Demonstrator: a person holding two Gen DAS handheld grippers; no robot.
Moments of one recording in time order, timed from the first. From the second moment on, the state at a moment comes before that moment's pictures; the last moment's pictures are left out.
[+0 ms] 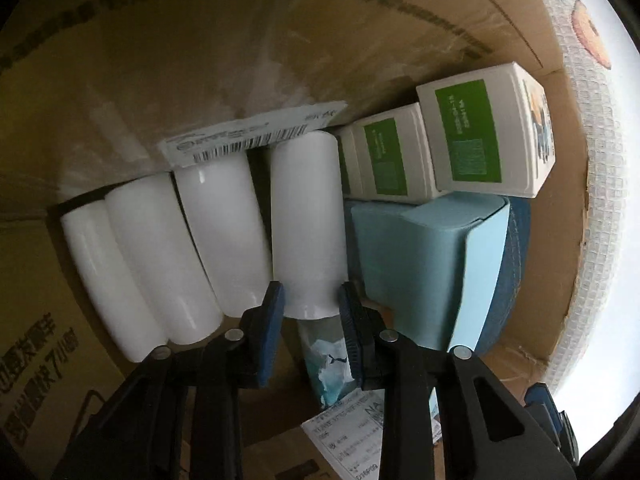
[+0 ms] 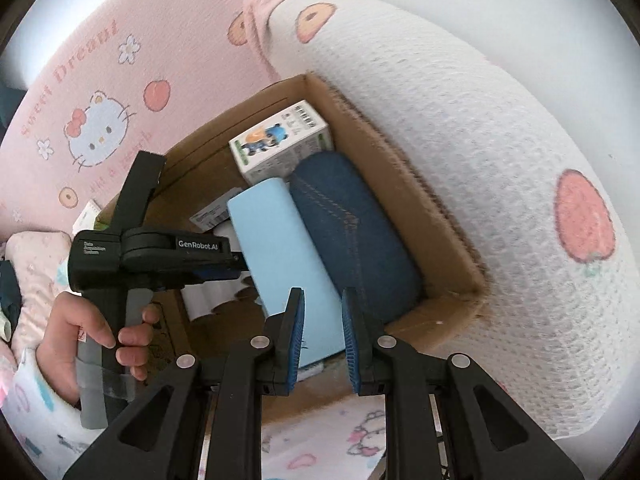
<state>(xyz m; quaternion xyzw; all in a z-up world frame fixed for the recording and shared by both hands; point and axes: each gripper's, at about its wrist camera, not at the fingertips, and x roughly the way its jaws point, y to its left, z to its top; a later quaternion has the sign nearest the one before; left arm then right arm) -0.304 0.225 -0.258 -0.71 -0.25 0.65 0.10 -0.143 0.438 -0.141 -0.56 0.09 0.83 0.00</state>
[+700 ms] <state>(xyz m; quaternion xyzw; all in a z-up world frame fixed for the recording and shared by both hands) -0.272 0.208 -0.230 -0.67 -0.25 0.69 0.10 -0.144 0.435 -0.141 -0.56 0.09 0.82 0.00</state>
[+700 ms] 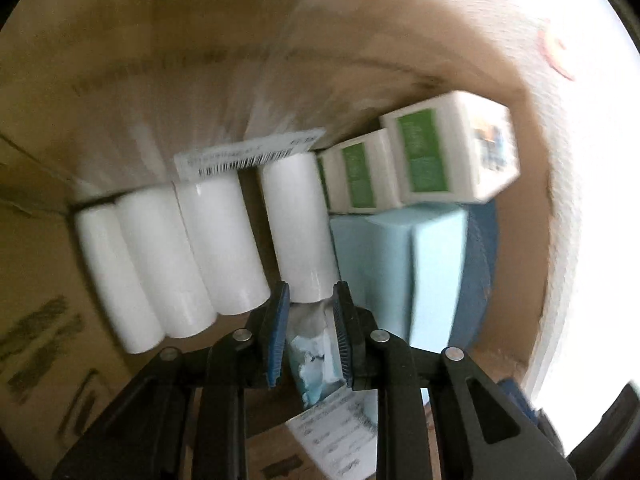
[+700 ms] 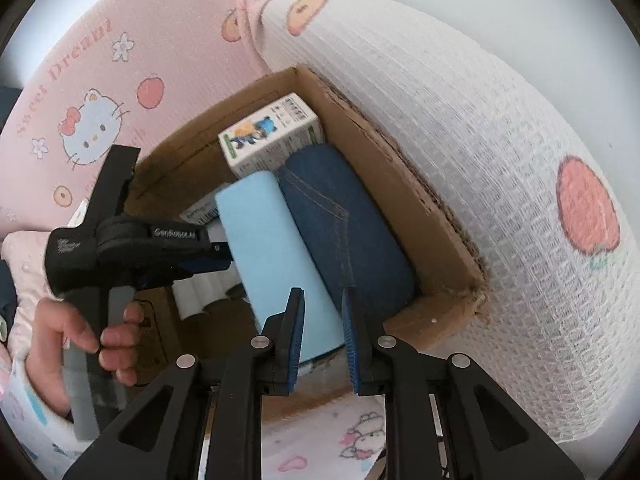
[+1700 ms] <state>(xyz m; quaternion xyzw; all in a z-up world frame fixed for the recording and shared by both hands) -0.184 0.176 -0.099 -0.49 -0.10 0.83 0.25 -0.124 0.340 -0.106 -0.56 0.01 0.83 -0.02</state>
